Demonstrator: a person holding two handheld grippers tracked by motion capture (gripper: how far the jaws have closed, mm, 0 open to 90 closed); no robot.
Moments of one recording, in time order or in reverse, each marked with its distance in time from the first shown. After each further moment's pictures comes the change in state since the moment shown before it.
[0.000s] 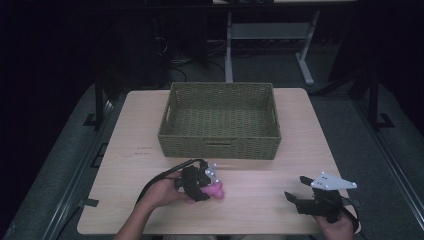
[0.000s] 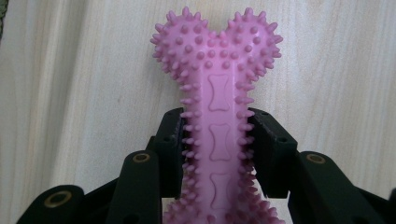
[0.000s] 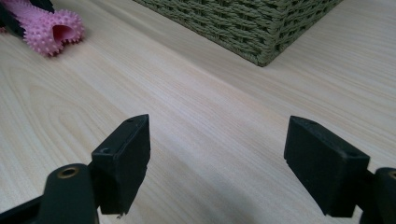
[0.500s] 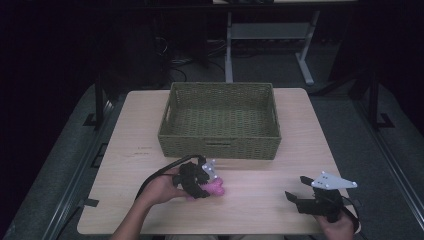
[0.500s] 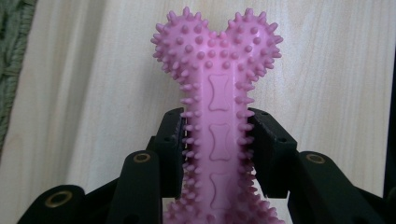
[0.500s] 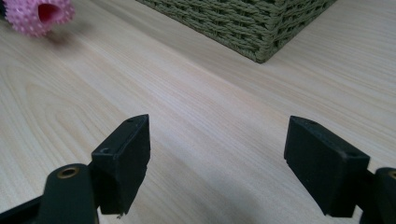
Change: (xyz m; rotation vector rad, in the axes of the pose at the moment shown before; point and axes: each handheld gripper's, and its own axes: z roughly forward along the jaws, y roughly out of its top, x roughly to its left) left arm 0.005 0.001 -0.019 -0.038 -0.019 -0.006; right arm -0.003 -0.001 0.001 0.006 0.002 0.003
